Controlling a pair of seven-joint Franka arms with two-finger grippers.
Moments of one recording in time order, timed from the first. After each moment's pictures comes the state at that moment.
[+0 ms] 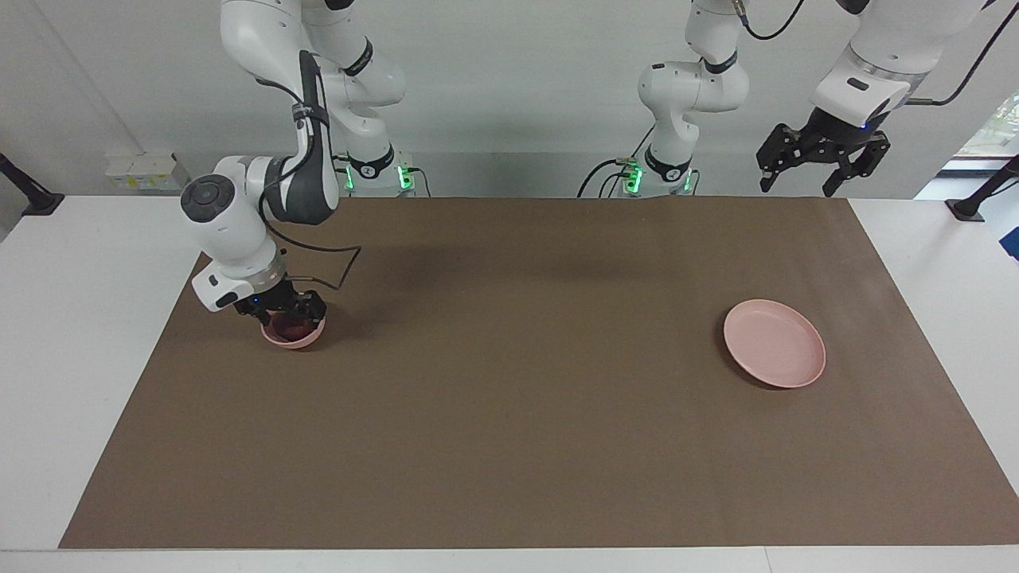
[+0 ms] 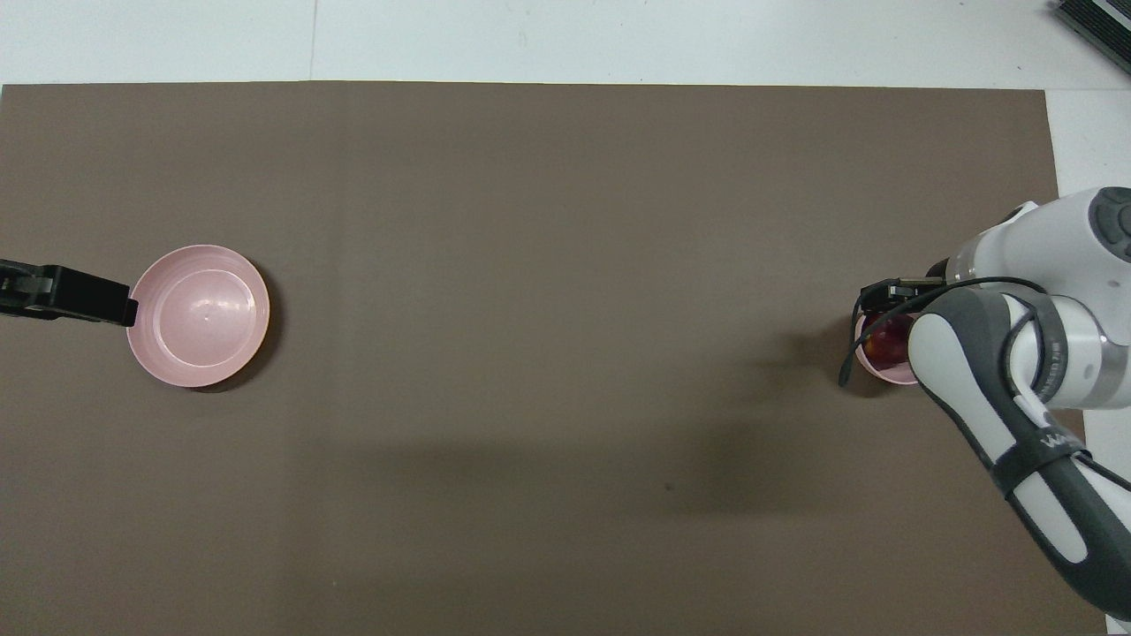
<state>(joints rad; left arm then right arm) -0.14 -0.03 0.03 -1.48 -0.02 1.44 0.04 0.00 0.16 -0.07 -1.98 -0.02 2.12 0.04</state>
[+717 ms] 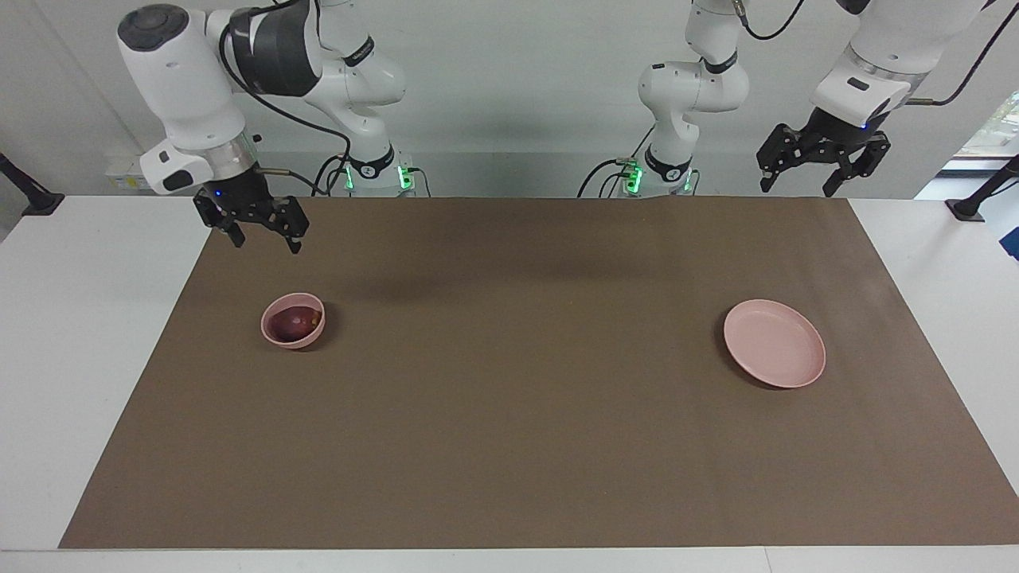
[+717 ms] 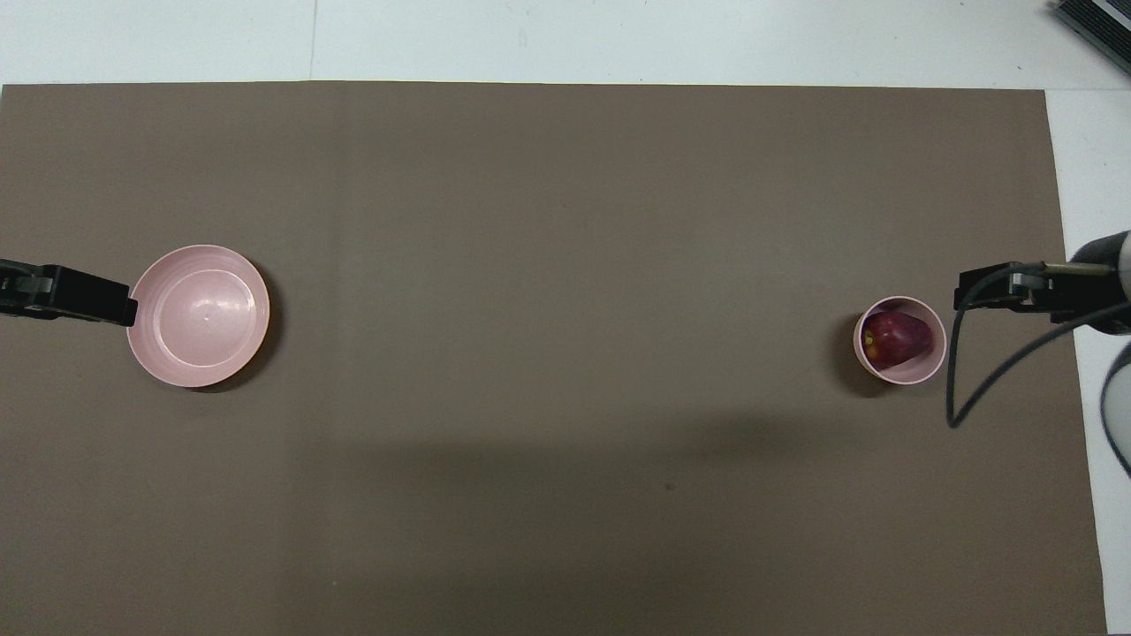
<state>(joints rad) -0.14 -0.03 0.03 -1.48 -0.02 1.44 0.04 0.04 -0.10 -0.08 -1.77 -0.03 1.72 0.13</state>
